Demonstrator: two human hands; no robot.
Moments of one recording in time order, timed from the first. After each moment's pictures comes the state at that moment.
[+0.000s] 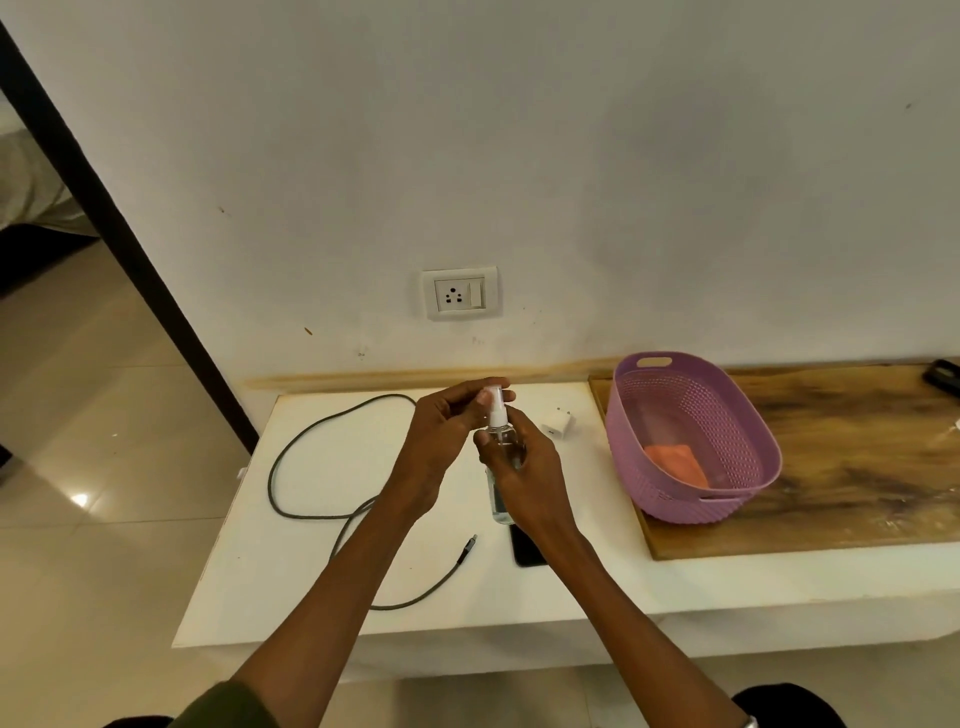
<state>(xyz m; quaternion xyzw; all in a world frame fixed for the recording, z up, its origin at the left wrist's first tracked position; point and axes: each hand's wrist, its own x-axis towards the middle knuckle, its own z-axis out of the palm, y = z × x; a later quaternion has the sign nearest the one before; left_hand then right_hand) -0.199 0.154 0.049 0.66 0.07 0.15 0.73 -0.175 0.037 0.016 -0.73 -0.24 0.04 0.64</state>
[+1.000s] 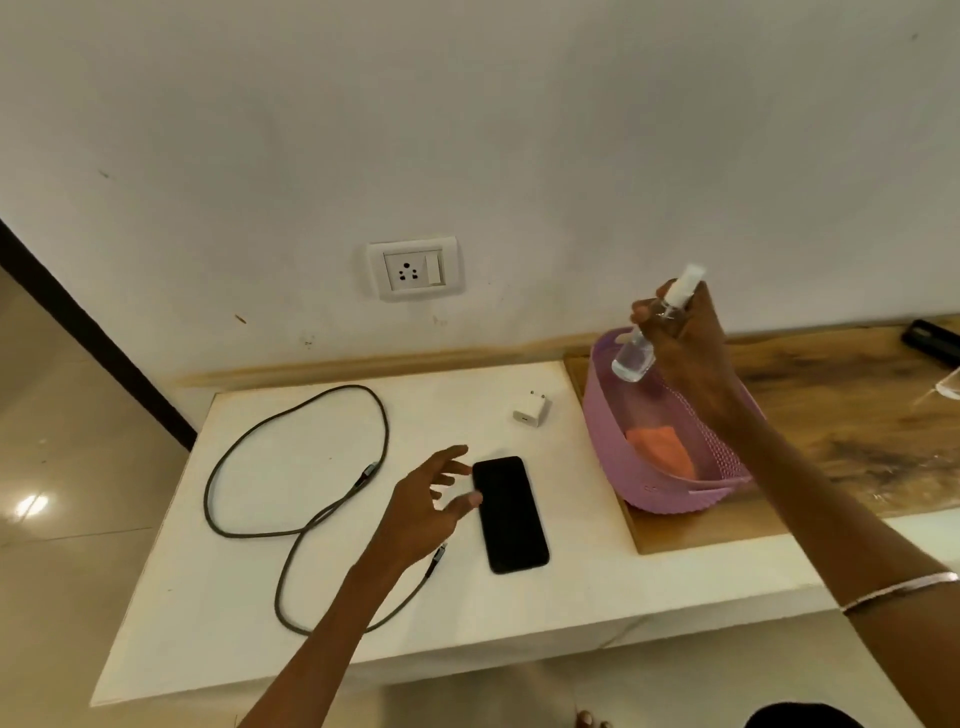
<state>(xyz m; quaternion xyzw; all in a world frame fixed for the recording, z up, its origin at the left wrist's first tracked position) -0.197 0.154 -0.058 0.84 0.13 0.01 0.53 0.004 -0.088 0.059 -0.78 -0.14 -0.04 0.61</state>
